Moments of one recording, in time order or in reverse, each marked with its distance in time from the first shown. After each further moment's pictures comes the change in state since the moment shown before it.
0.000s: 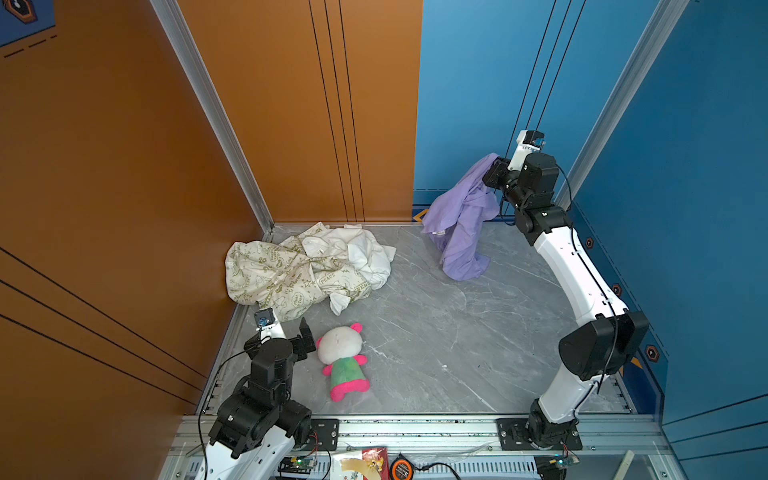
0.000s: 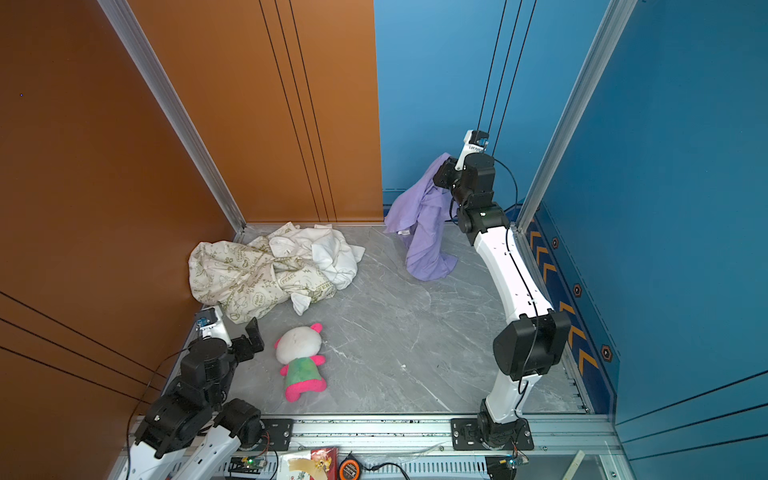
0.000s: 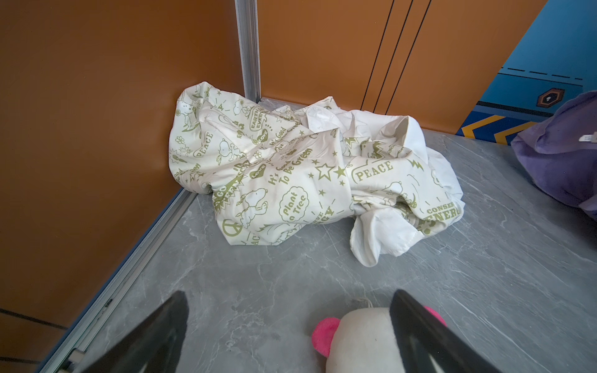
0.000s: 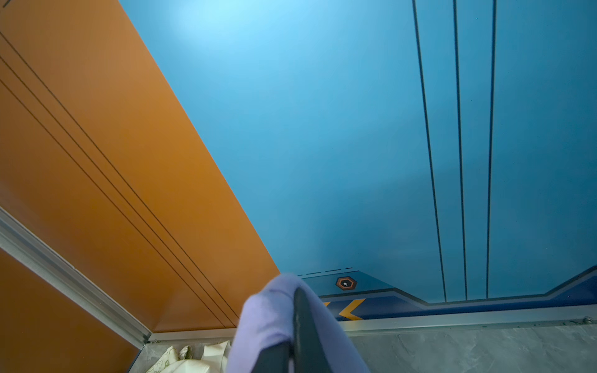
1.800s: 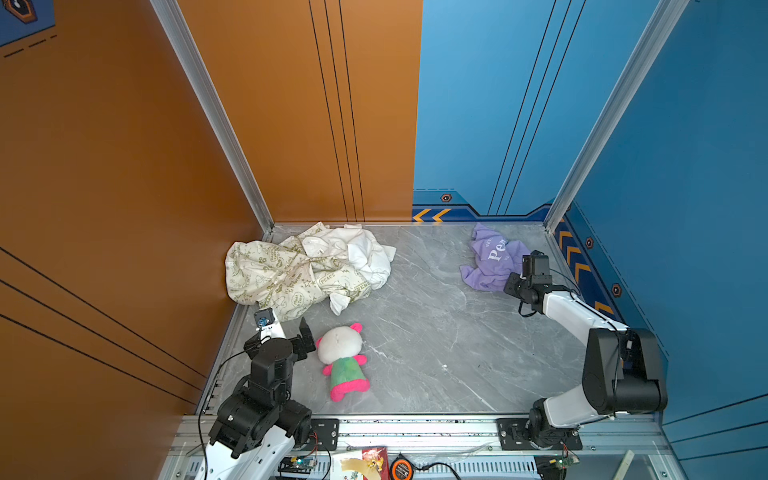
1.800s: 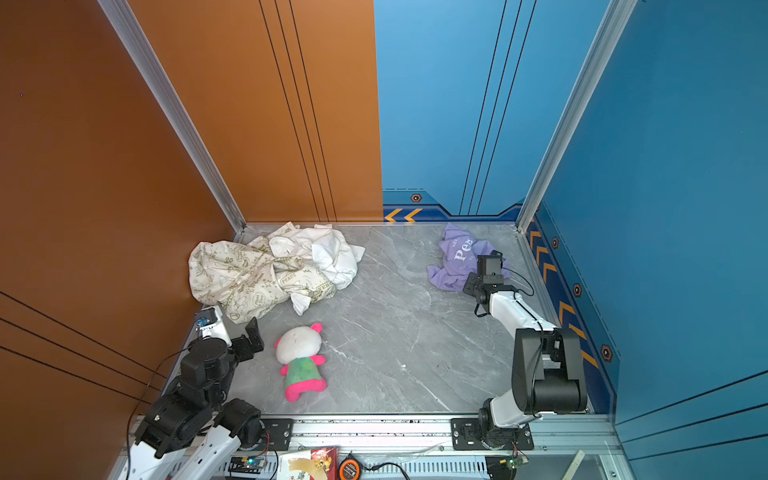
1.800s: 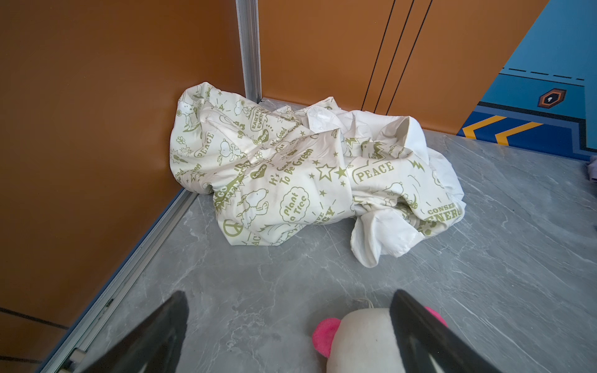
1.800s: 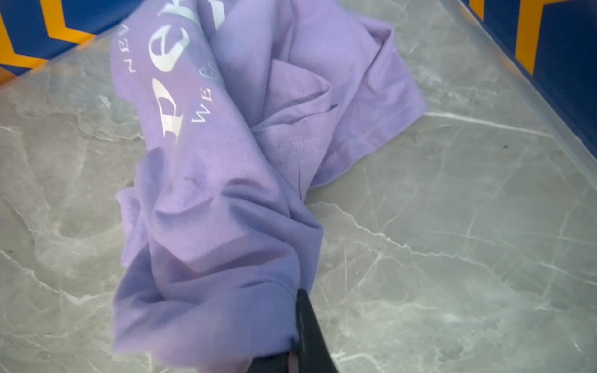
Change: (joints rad) left arm 0.000 0.000 0.000 0.000 -0.003 0.000; right arm -0.192 -0.277 -1.073 -0.055 0.089 0.002
